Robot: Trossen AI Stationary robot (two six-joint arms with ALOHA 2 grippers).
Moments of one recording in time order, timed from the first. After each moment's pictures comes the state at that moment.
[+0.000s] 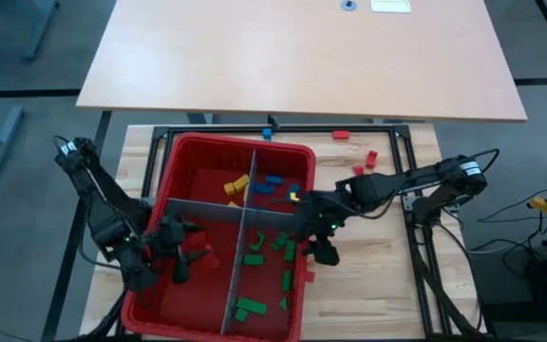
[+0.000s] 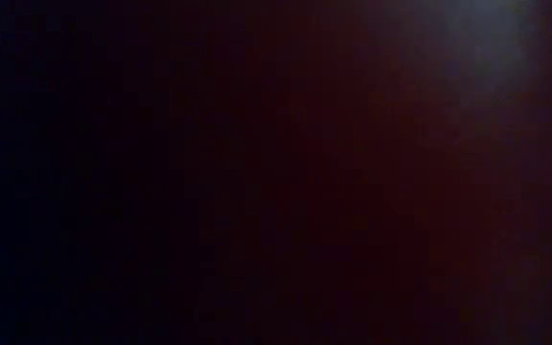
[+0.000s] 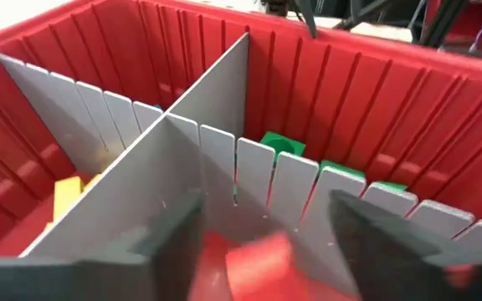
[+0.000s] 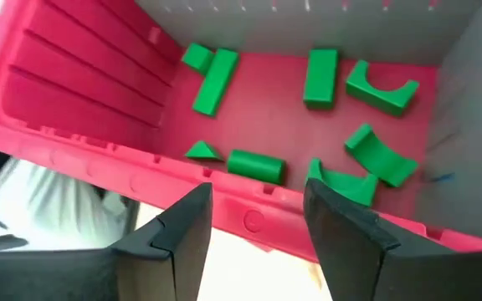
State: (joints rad) left arm -0.94 1.10 1.00 -0.87 -0.96 -0.96; right arm 0.19 1.60 1.48 -0.79 -0.34 0.22
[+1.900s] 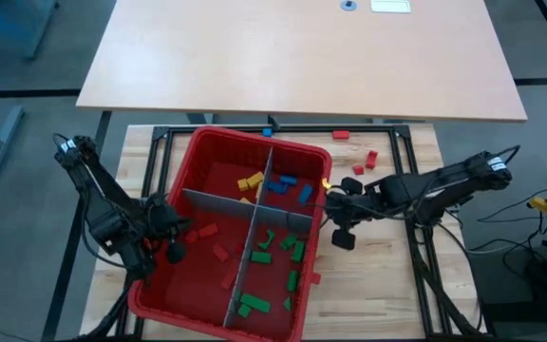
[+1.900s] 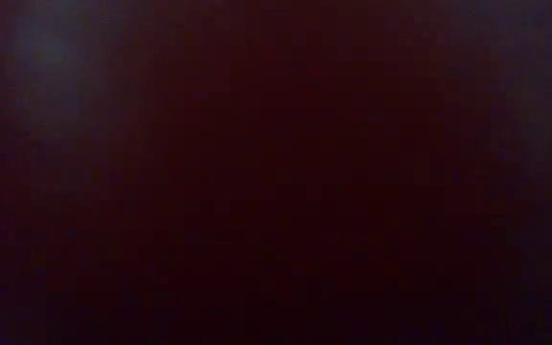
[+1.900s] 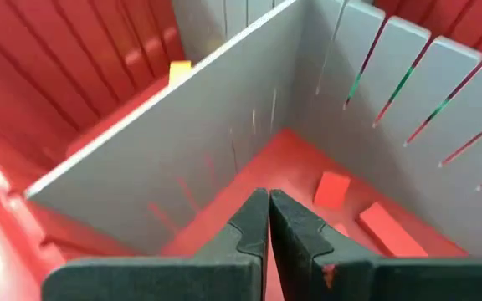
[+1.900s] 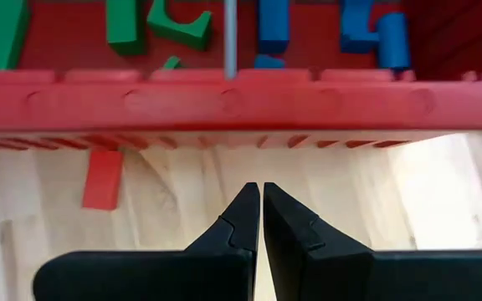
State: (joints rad) left arm -0.94 1.06 0.98 -1.33 -0.85 -1.40; right arm 0.26 1.36 1.24 -0.98 0.19 0.43
